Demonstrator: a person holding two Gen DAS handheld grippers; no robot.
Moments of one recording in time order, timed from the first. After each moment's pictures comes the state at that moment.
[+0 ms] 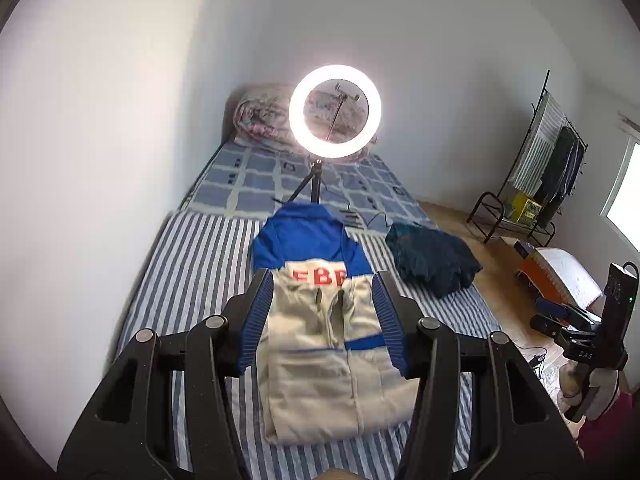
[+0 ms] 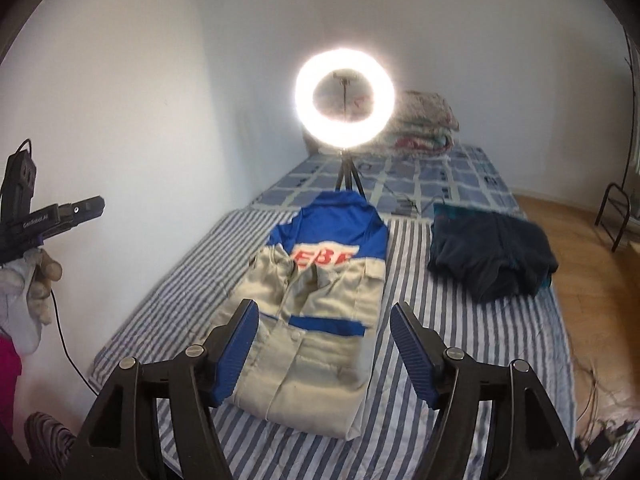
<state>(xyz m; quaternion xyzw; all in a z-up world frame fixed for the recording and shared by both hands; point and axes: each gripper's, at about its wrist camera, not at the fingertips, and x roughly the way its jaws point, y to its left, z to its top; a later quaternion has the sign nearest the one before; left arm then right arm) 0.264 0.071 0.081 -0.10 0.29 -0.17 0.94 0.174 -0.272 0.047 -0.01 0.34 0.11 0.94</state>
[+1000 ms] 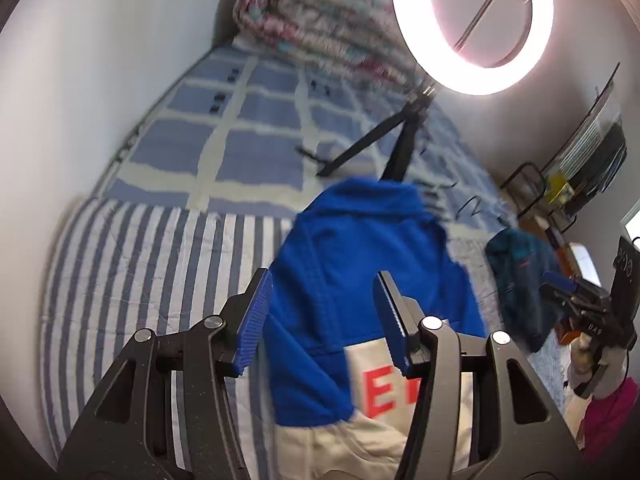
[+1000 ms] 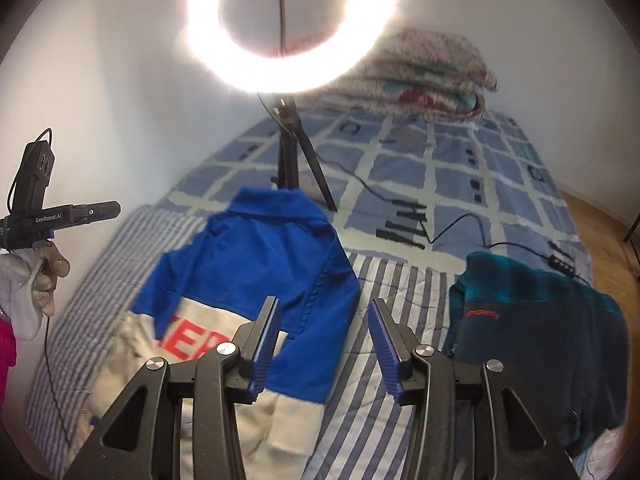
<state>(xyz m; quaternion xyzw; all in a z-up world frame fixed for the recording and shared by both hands) 0.678 0.037 -0.142 -0.11 0.45 -0.16 0.87 0.564 -0.317 -0.127 -0.03 0.45 0.11 0.89</state>
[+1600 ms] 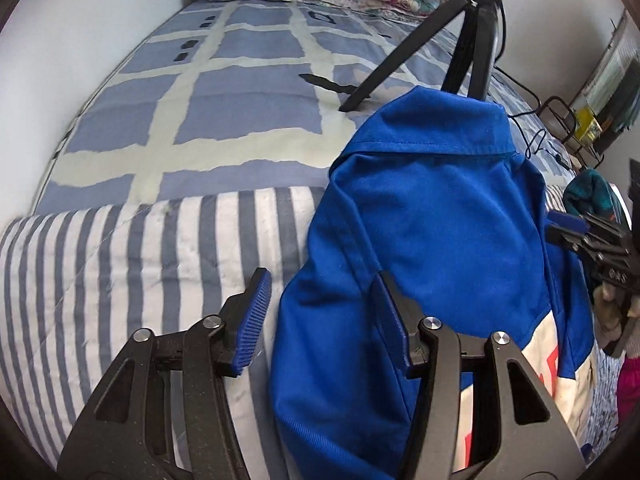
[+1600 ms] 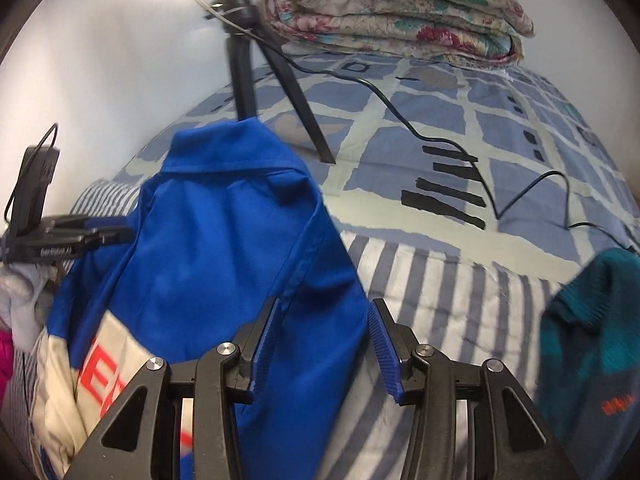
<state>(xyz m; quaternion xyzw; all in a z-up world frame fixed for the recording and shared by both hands) 0.749 -0.011 -0.245 -0.01 0.50 -0.16 0.85 0.661 -0.314 -0.238 0.00 0.50 0.13 0.86</state>
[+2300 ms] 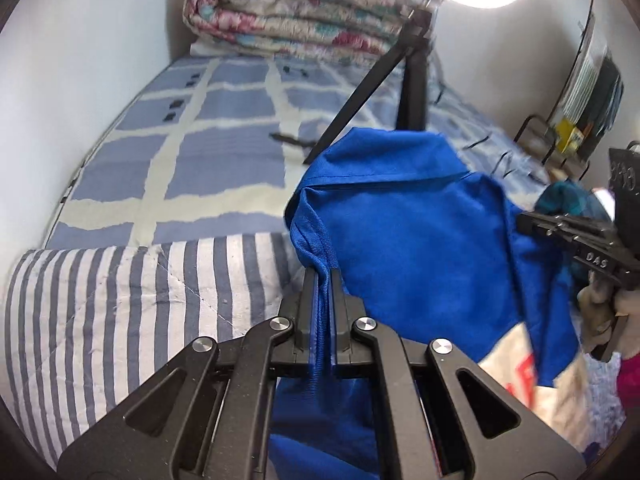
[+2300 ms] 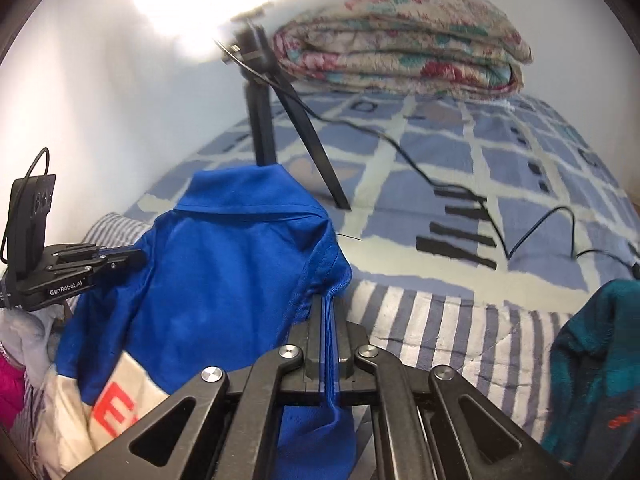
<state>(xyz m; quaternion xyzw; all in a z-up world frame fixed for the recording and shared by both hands) 0.714 -0.025 -0.202 -0.02 0.42 -0.19 0.89 0.648 -0.295 -0.207 0.00 0.42 0.14 0.89</state>
